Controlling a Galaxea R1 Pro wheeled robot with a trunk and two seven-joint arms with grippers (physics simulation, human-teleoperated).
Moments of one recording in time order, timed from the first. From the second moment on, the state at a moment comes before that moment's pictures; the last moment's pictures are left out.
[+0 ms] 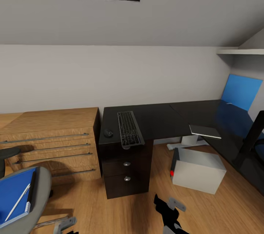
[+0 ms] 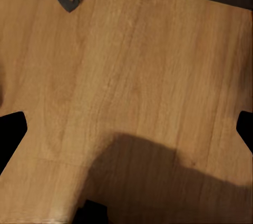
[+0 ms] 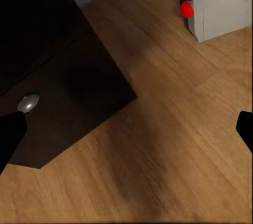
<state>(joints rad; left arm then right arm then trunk) -0.06 0.10 -0.02 -0.97 0.47 0.43 0.24 -0.53 0.14 0.49 -0.07 -0.95 -0.49 -0.06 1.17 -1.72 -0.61</state>
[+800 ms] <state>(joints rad) -0.06 0.07 -0.09 -0.62 0.38 0.03 0.24 -0.46 0.14 0.49 0.00 -0.69 -0.54 -0.06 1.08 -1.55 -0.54</state>
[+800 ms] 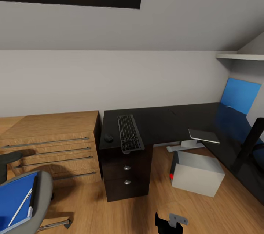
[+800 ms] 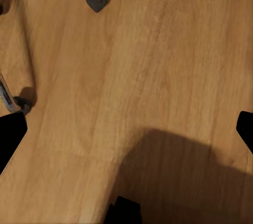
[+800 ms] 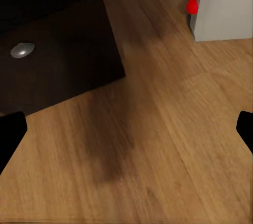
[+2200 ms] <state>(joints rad) -0.06 0.05 -0.09 -0.55 0.33 -0.06 0.24 -0.45 0.13 0.49 0.00 -0.68 -0.61 -0.06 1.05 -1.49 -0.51</state>
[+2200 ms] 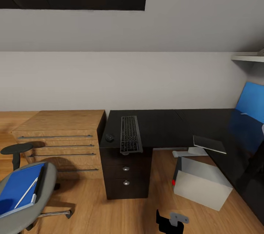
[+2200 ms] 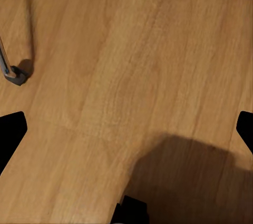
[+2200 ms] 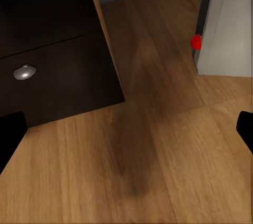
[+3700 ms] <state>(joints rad) -0.06 0.05 -0.09 -0.55 0.34 -0.05 0.24 -0.45 0.12 0.49 0.00 -0.68 -0.62 -0.05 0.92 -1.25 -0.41</state>
